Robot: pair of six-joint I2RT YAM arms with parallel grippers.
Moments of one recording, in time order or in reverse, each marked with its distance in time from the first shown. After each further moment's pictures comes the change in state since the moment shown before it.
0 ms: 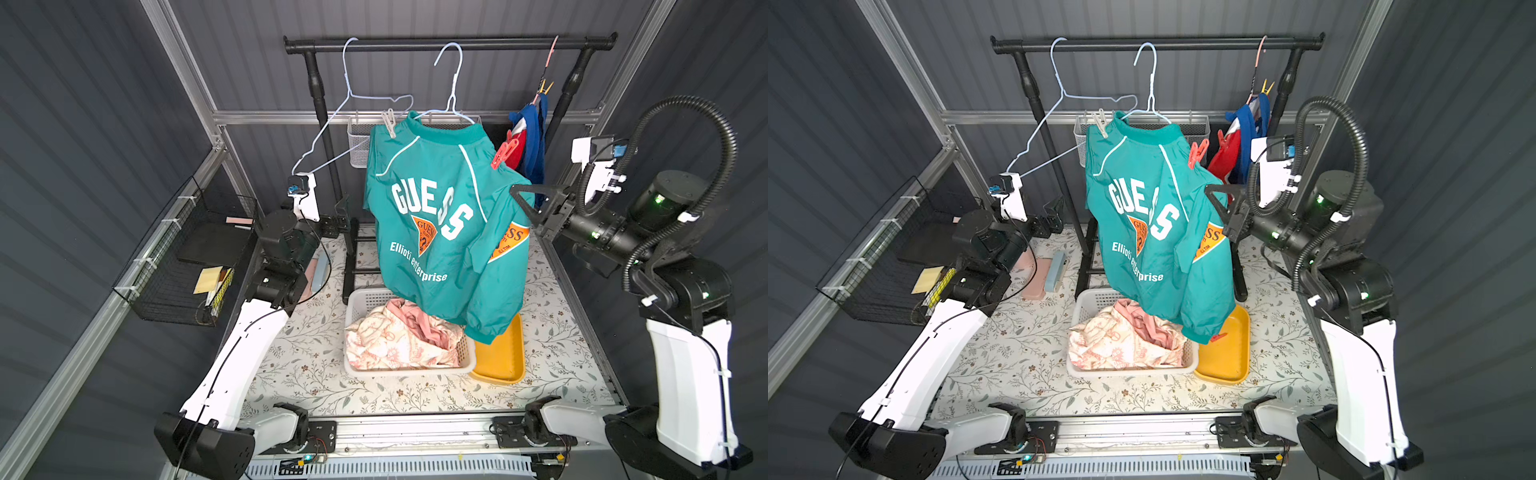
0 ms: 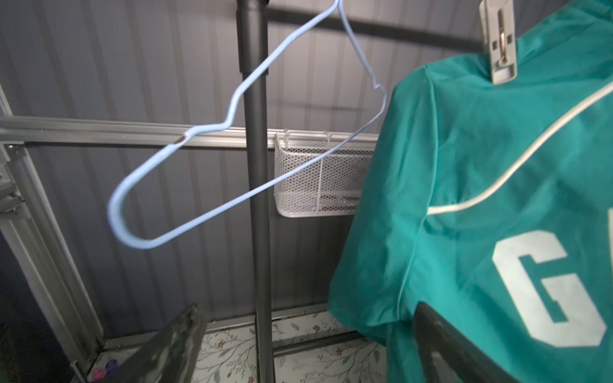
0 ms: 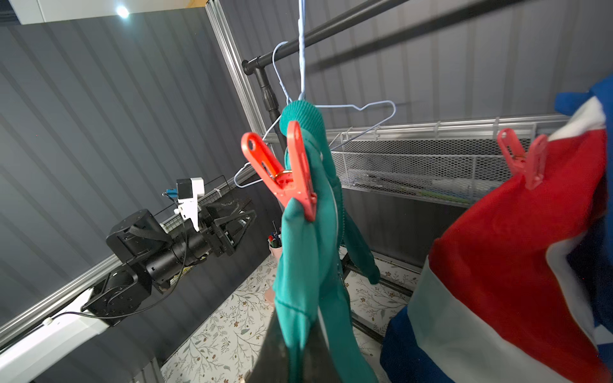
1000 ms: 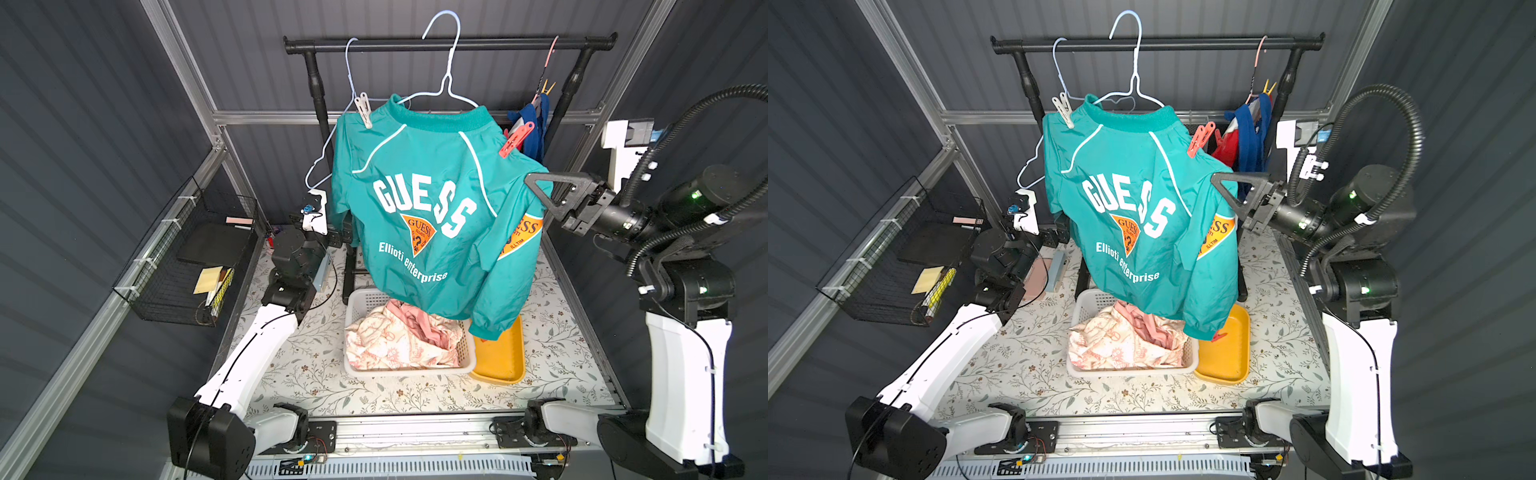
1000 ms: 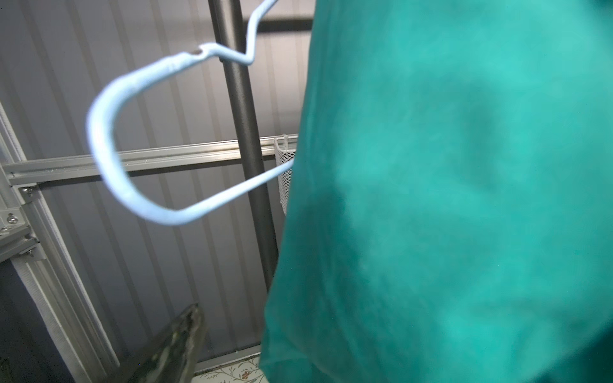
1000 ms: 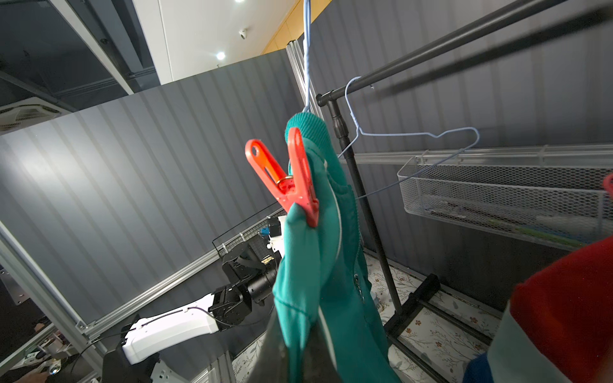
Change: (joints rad) left arm 0.011 0.038 -0.196 0.345 -0.016 0.145; right arm -0.171 -0.008 -0.033 0.272 -0.394 0.248
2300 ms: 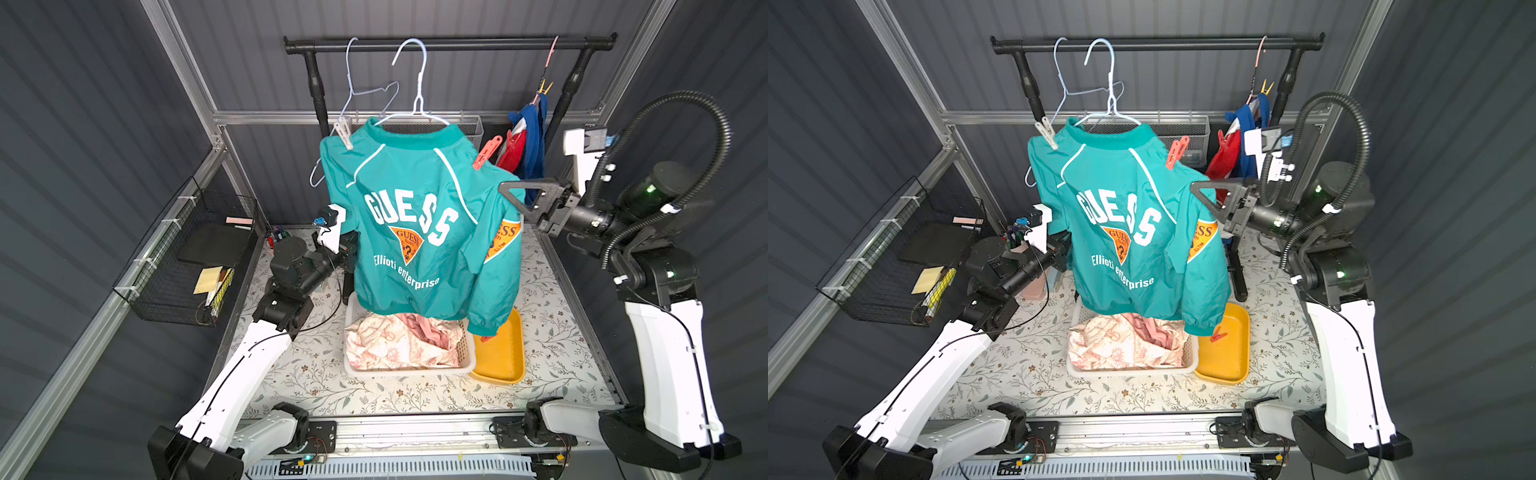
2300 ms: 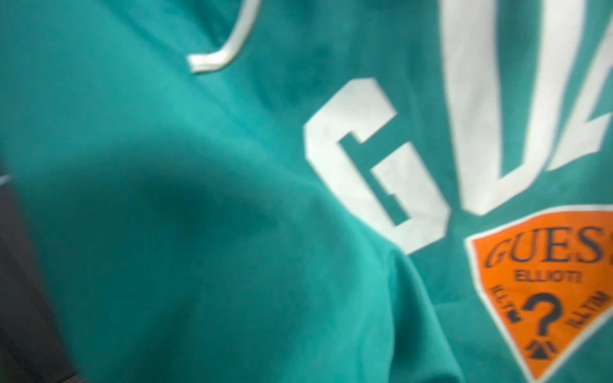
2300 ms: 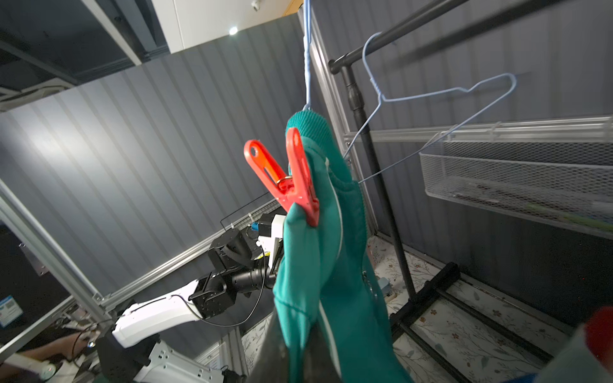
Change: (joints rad) left arm -0.102 -0.161 -0.012 -0.275 0.338 -0.097; right arm 0.156 0.045 -0.077 0.006 0.026 -0.090
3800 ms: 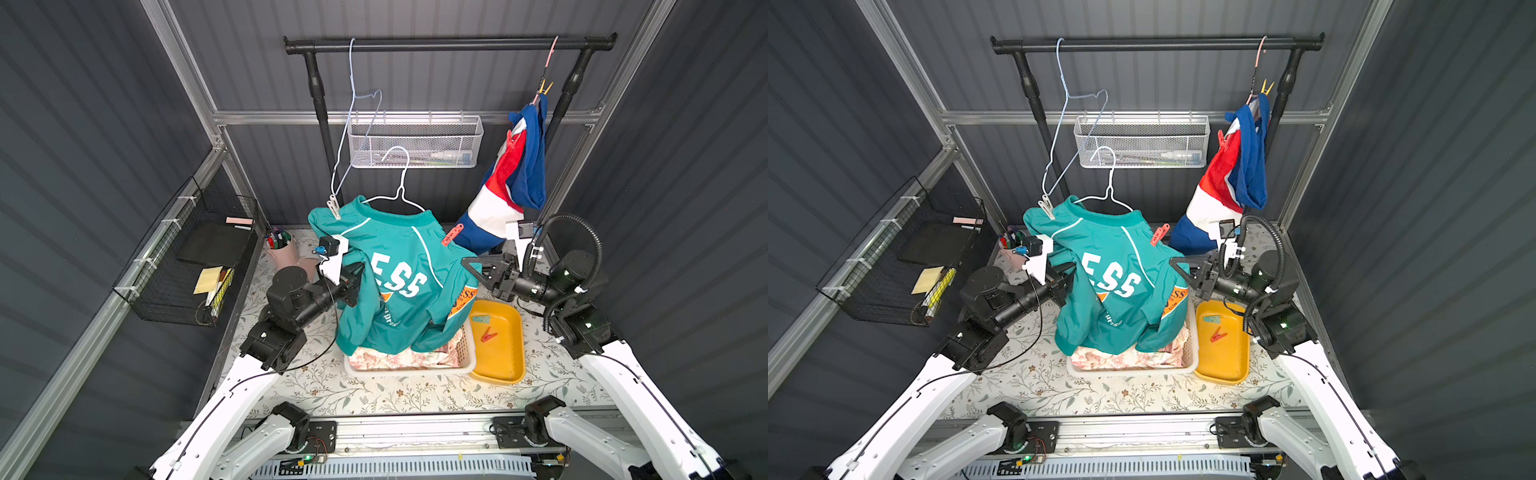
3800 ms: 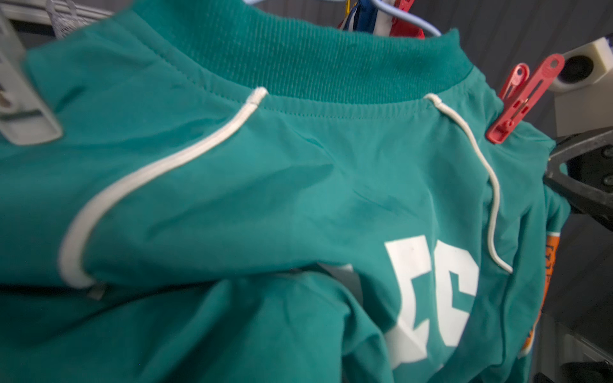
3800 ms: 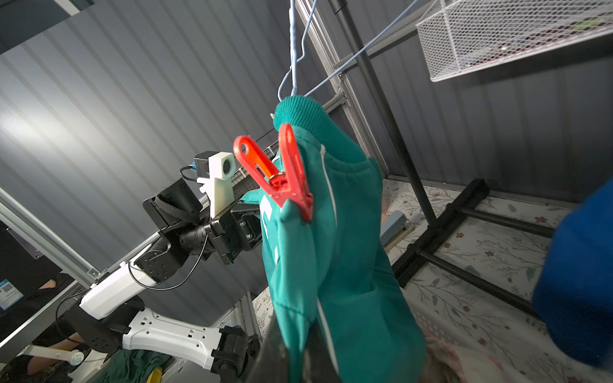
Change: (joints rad) left arm -0.118 -0.198 -0.164 -0.137 -0.008 -0.142; right arm 0.083 -0.388 -0.935 0.455 0.103 0.098
